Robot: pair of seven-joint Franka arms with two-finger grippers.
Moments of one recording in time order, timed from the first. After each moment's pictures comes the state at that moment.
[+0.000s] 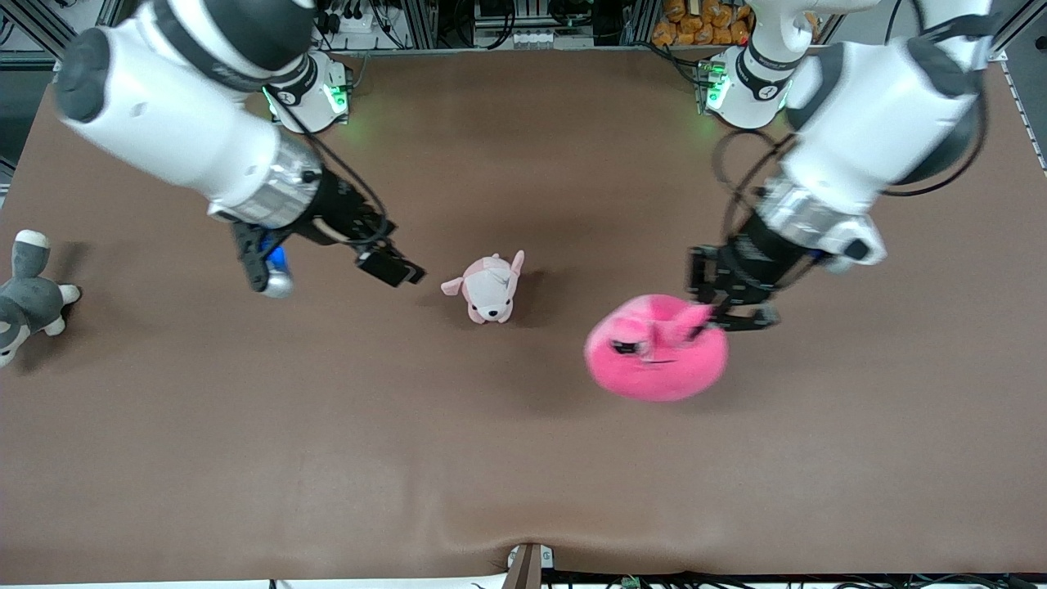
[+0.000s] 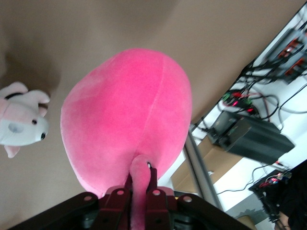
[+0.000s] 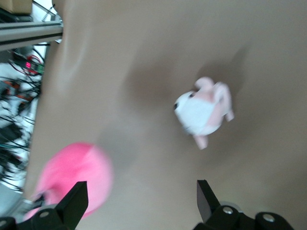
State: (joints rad) left arm -0.18 0.21 -0.32 -1.67 -0.15 2.36 -2.46; right arm 0.57 0.29 -0.12 -1.36 0.48 1.90 1.41
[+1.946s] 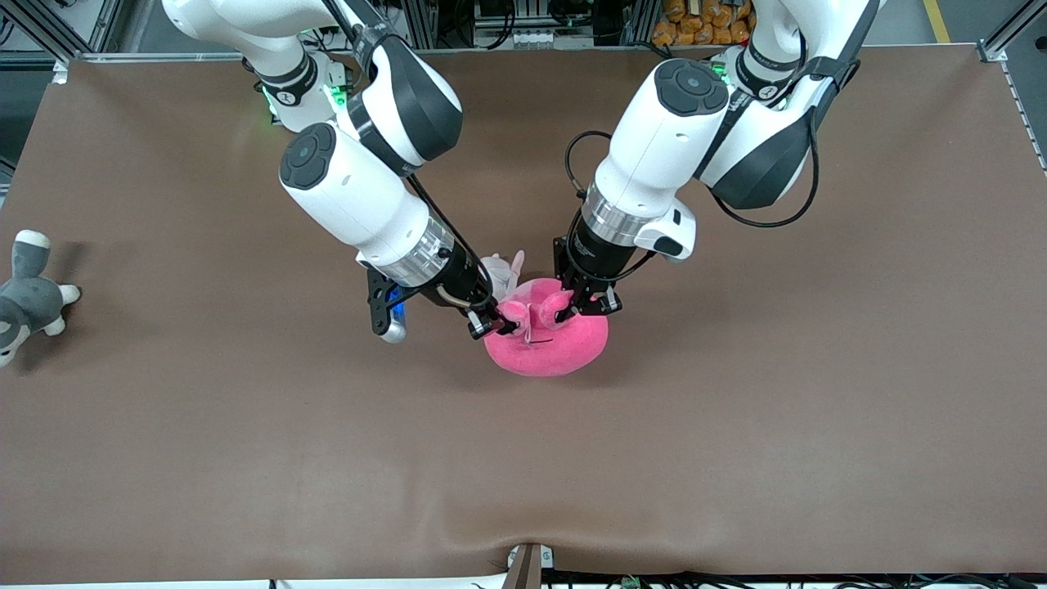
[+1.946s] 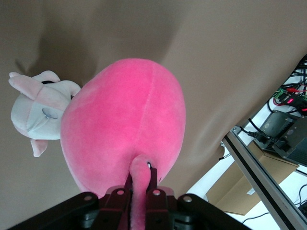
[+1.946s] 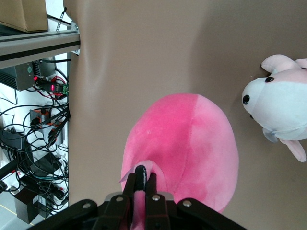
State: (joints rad) left arm -0.38 0.39 -0.31 -1.49 0.08 2.25 -2.75; right arm 0.68 0.51 -0.14 -1.33 0.45 2.26 1.57
